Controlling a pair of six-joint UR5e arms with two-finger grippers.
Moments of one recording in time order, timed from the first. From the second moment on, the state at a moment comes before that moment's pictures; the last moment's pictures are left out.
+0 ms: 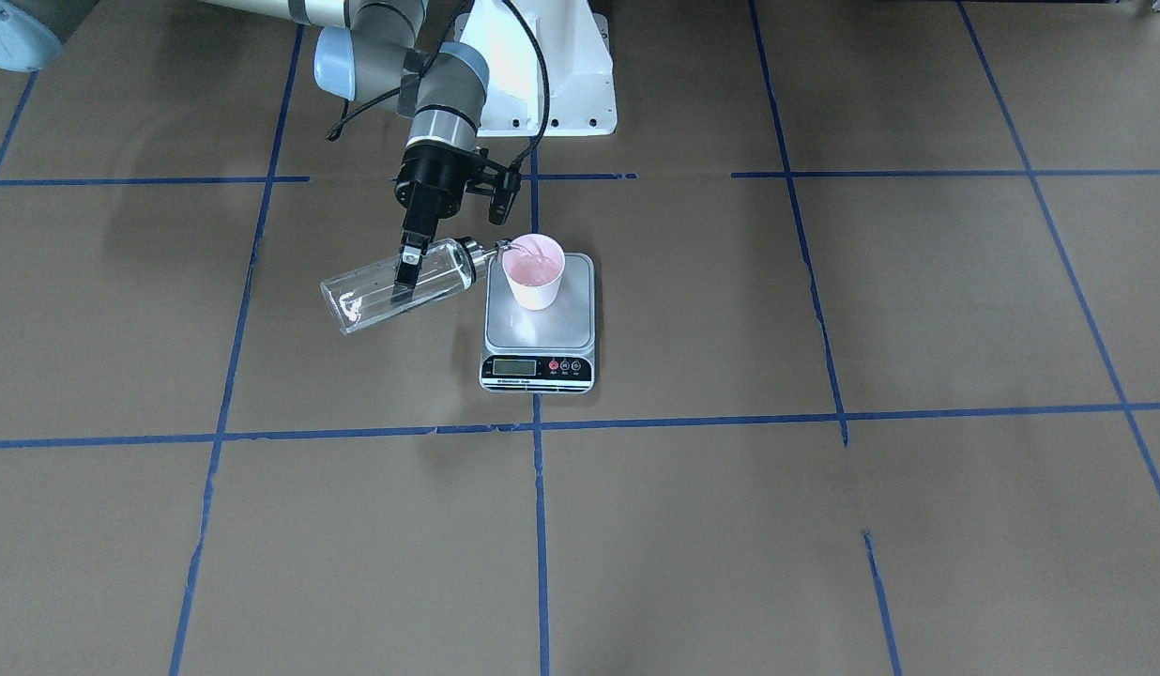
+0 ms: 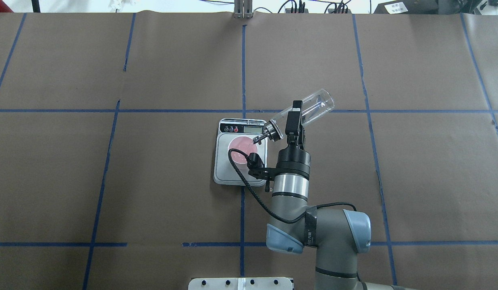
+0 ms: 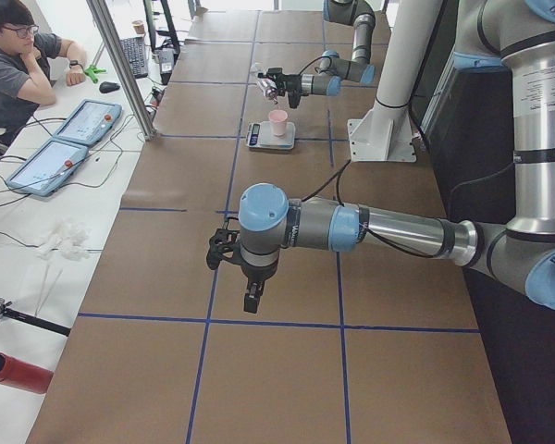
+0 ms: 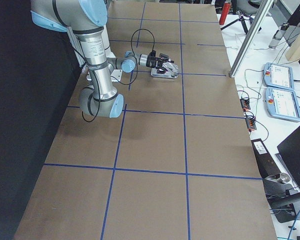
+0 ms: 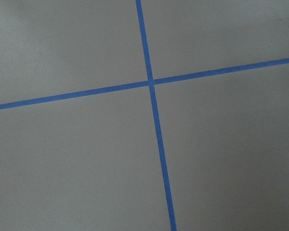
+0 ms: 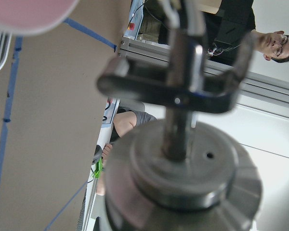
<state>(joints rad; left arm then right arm) -1.62 -1.42 -1.88 -1.51 -2.33 0.12 0.19 -1.07 1.68 -1.69 0.19 -0.04</state>
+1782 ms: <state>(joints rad) -1.62 -1.42 -1.88 -1.51 -2.33 0.12 0.19 -1.06 1.68 -1.69 0.16 -0.09</state>
